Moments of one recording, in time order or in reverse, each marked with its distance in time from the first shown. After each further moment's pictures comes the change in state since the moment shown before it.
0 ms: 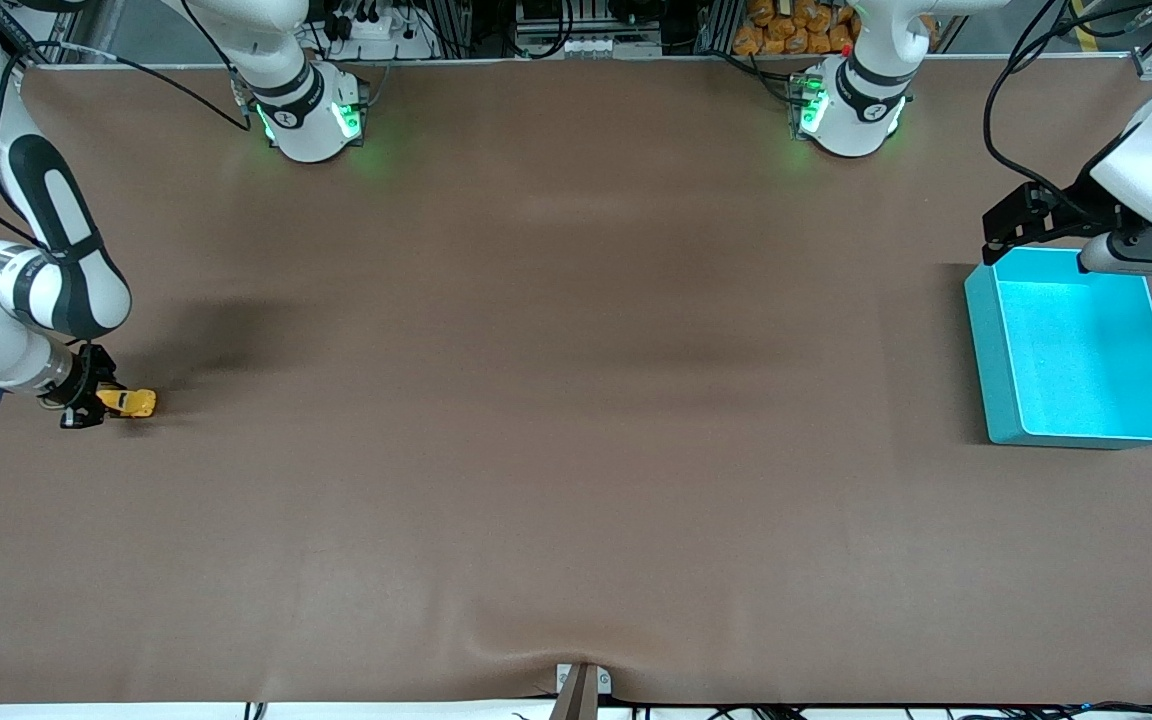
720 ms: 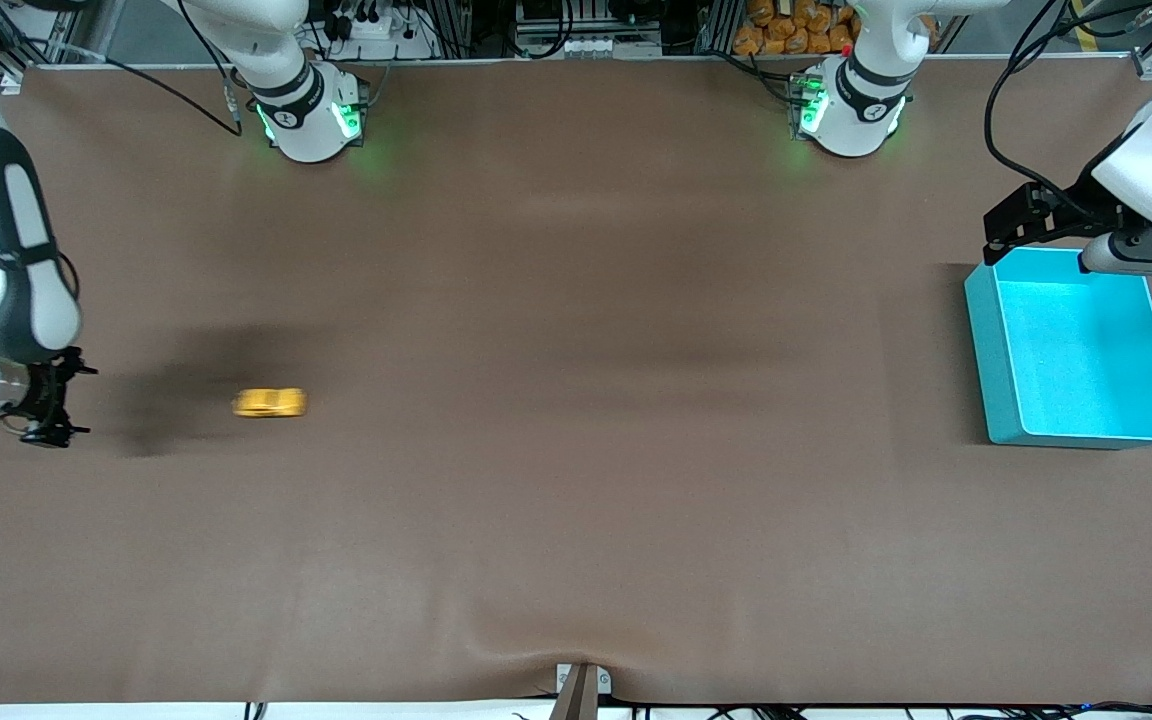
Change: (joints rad) left arm 0.000 0.000 0.002 0.000 0.000 0.000 0.000; right arm 0.000 -0.032 0.074 0.291 0.001 -0.495 -0.001
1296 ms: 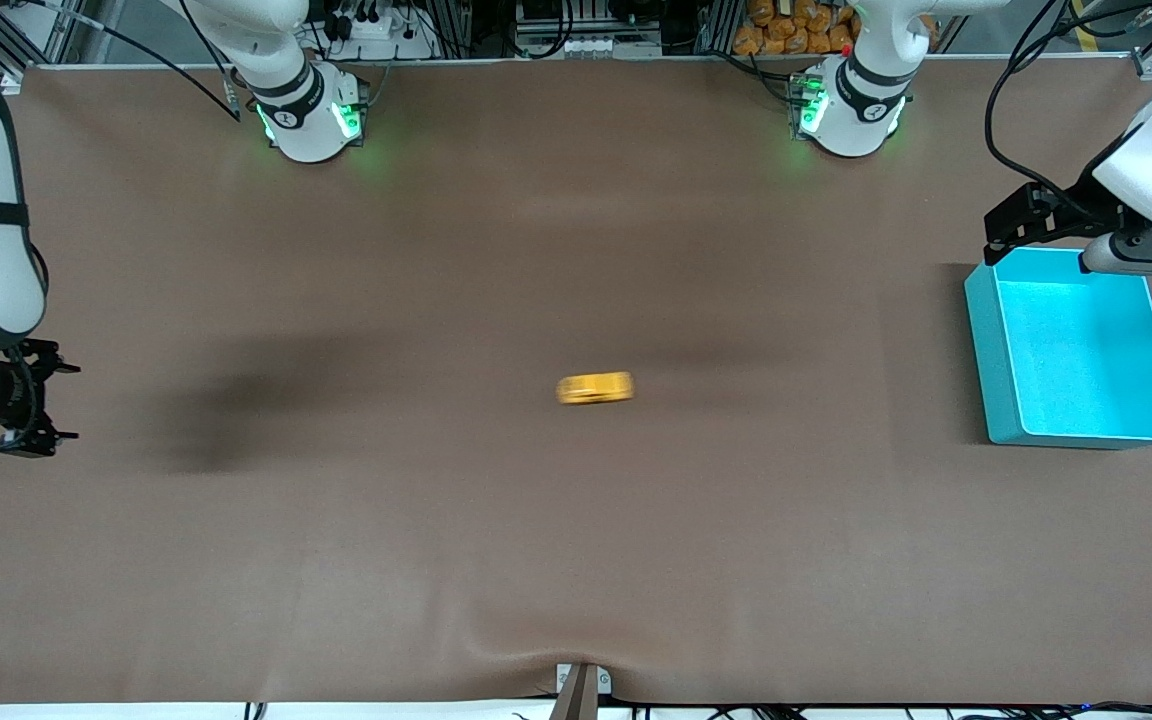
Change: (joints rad) left arm 0.000 0.000 0.000 0.000 0.000 0.001 0.000; right arm 0.016 -0.050 0.132 0.131 0.001 -0.188 -0.003
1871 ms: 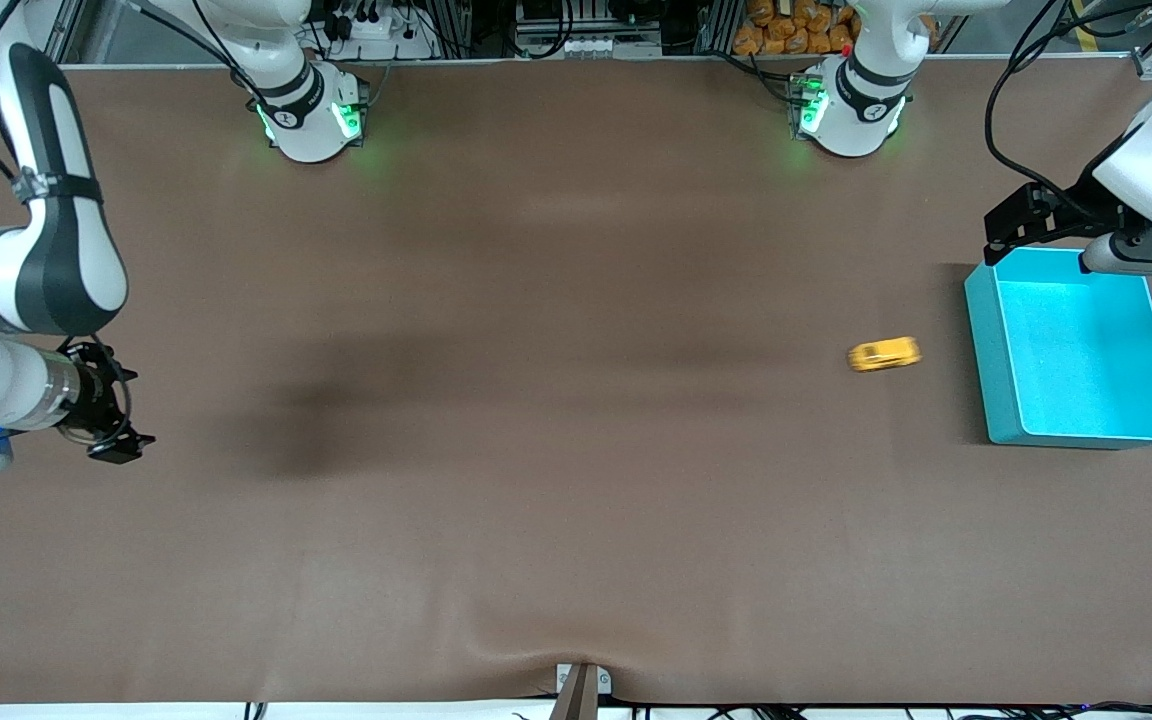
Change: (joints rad) left arm 0.000 0.000 0.000 0.000 0.000 0.000 0.000; right arm 0.141 -0.051 0.027 0.006 0.000 -0.054 -0.151
